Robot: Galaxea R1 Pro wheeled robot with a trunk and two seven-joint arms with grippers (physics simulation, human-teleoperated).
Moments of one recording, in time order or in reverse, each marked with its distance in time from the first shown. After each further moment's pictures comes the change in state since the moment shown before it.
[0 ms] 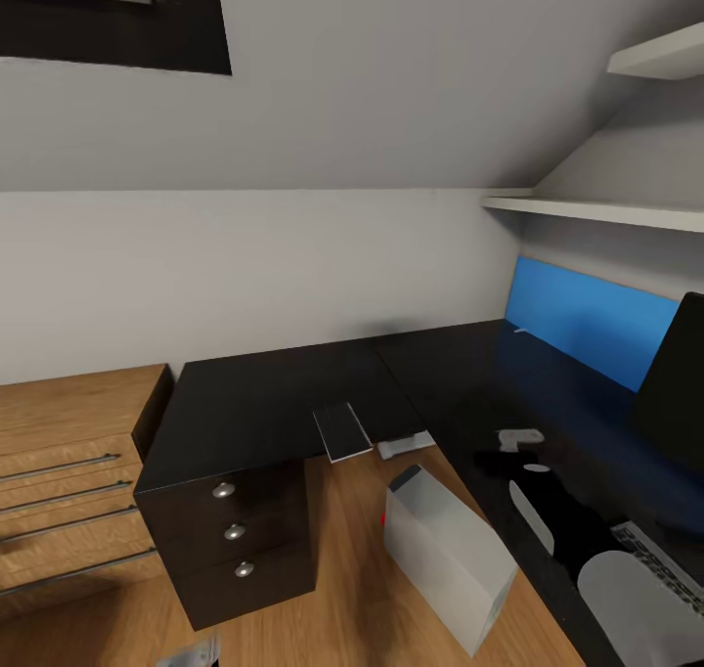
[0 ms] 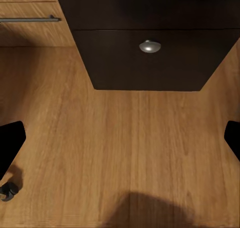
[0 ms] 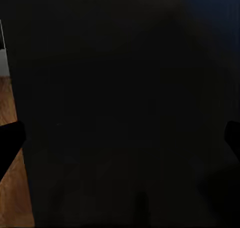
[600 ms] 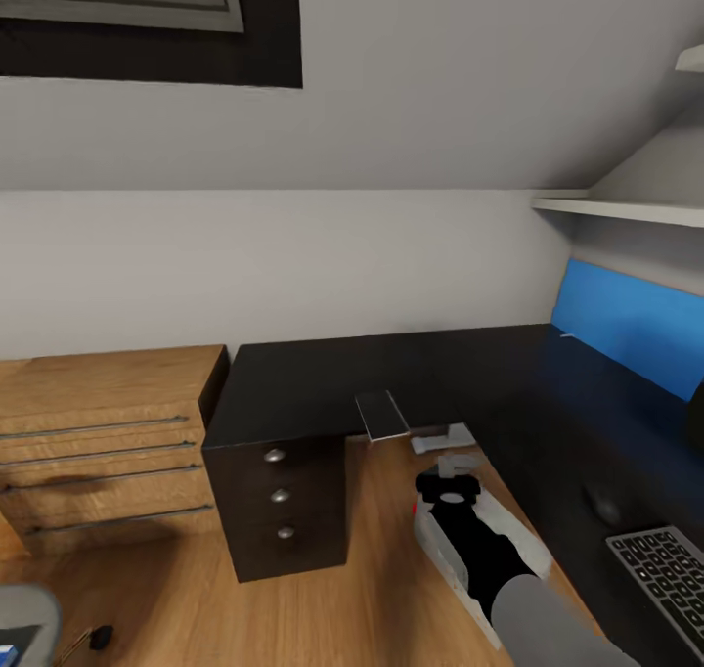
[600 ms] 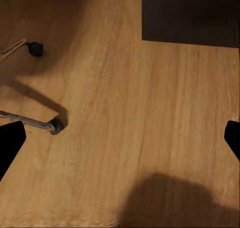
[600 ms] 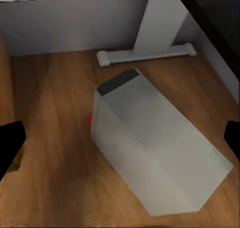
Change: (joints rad) left arm -0.001 0.004 0.005 0.104 0.000 0.000 -0.002; right arm 0.049 0.283 0.031 0.089 0.085 -0.086 -0.306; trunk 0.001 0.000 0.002
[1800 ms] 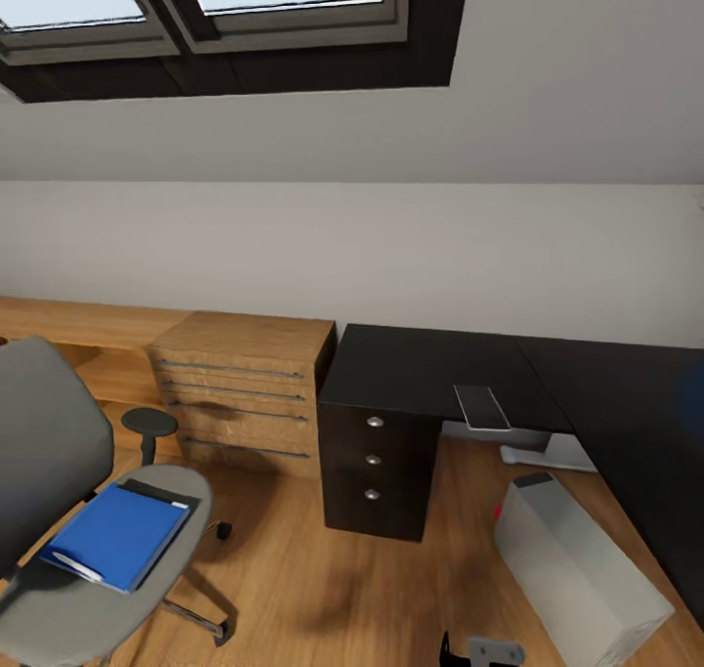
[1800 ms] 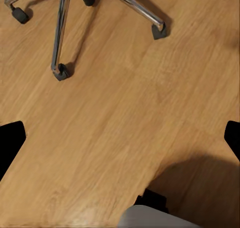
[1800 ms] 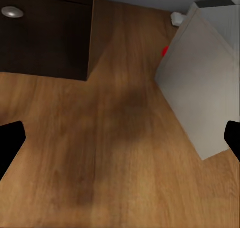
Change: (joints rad) left arm -0.001 -0.041 -0.006 0.421 -0.004 -0.370 -0.004; right arm 0.246 0.038 -0.003 0.627 0.063 -0.863 -0.001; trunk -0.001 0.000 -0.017
